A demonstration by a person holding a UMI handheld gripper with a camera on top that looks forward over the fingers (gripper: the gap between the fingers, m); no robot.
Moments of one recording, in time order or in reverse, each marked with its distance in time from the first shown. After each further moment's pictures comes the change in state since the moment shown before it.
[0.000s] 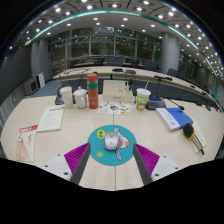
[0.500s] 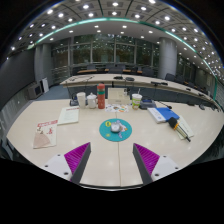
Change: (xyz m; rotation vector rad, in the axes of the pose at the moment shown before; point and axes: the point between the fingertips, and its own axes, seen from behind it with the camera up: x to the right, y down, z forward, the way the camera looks) arm -0.021 0.046 -0.219 0.066 -0.010 0.011
